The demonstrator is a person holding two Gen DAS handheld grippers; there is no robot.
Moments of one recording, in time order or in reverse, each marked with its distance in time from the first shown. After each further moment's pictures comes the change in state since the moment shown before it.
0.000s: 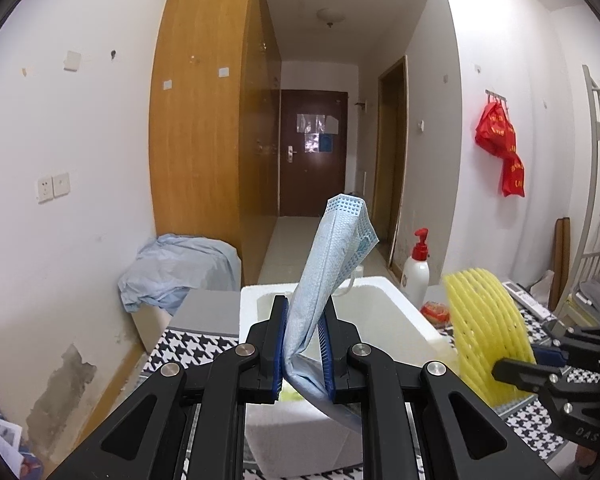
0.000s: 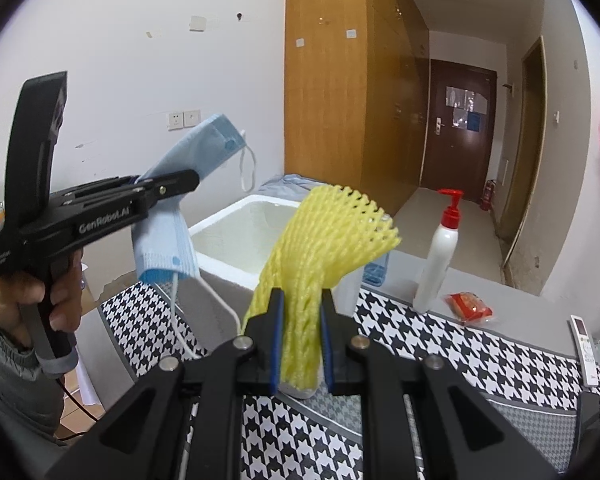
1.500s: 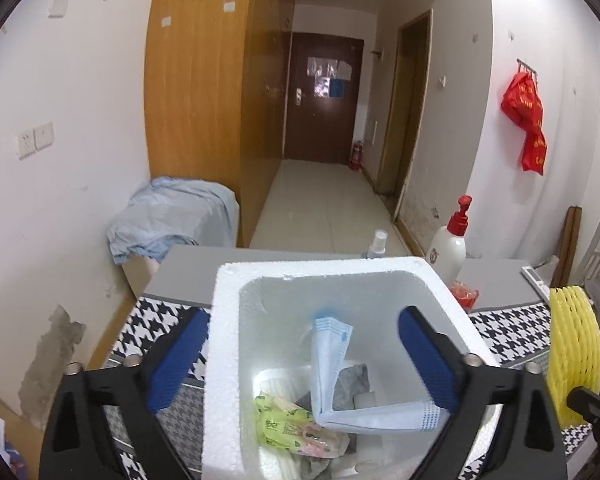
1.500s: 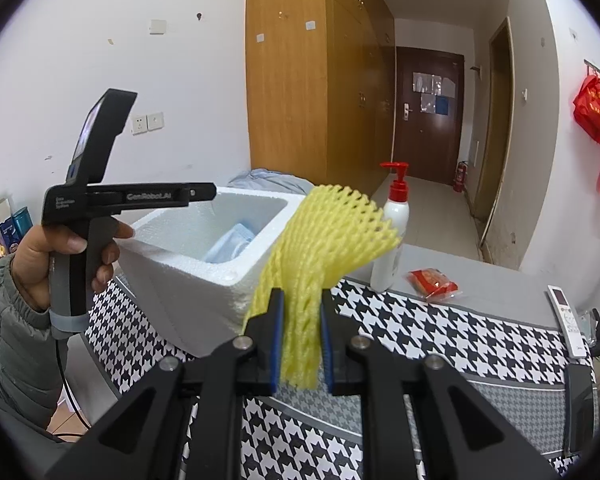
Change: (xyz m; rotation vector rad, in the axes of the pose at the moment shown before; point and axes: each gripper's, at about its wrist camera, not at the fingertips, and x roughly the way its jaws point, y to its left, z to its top) left arm 0.086 0.004 0.014 -0.052 0.211 0.017; right arm -0.005 -0.034 -0.013 0.079 0.023 -0.089
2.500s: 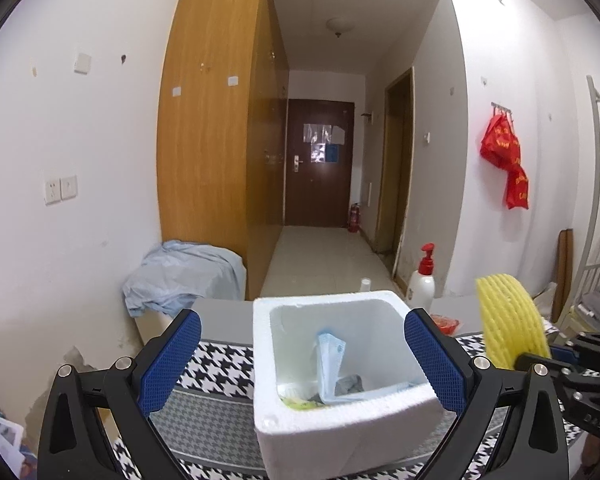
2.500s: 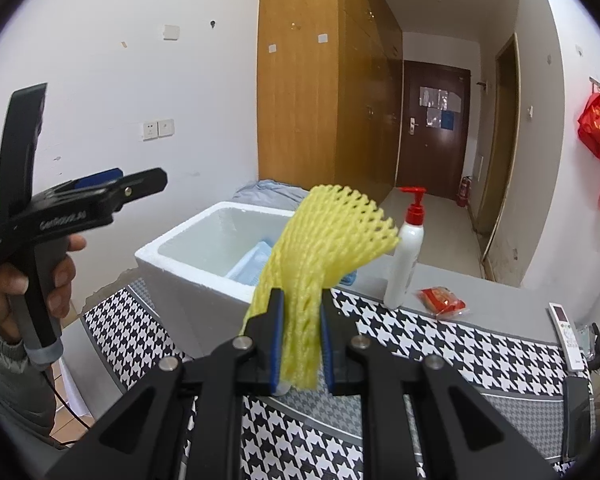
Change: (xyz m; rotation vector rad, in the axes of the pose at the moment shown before) left arm -0.093 0.008 -0.030 0.025 -0.247 -0.007; right arm -0.009 0.026 0.011 -0.036 -0.044 0.008
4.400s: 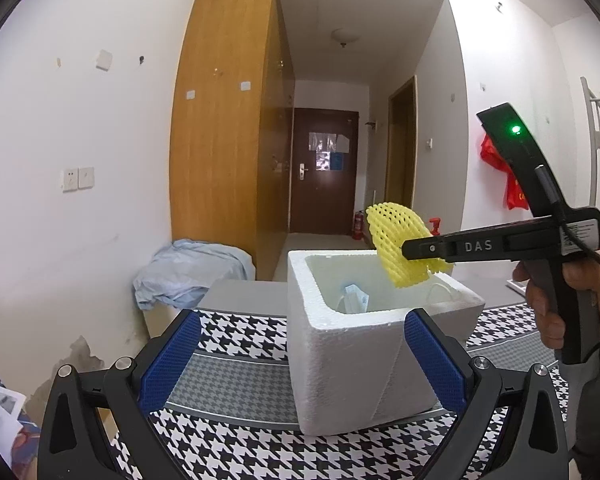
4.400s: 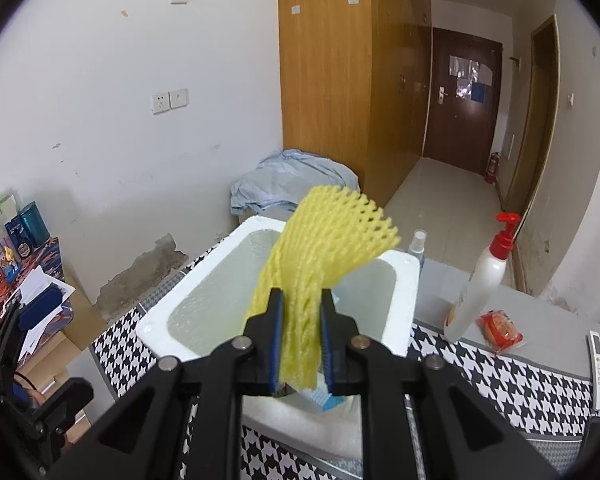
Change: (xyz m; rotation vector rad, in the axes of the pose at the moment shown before) left arm -0.039 0.028 -0.058 0.002 -0.044 0.020; right arm 0.097 0.036 0.062 -0.006 0.157 0.086
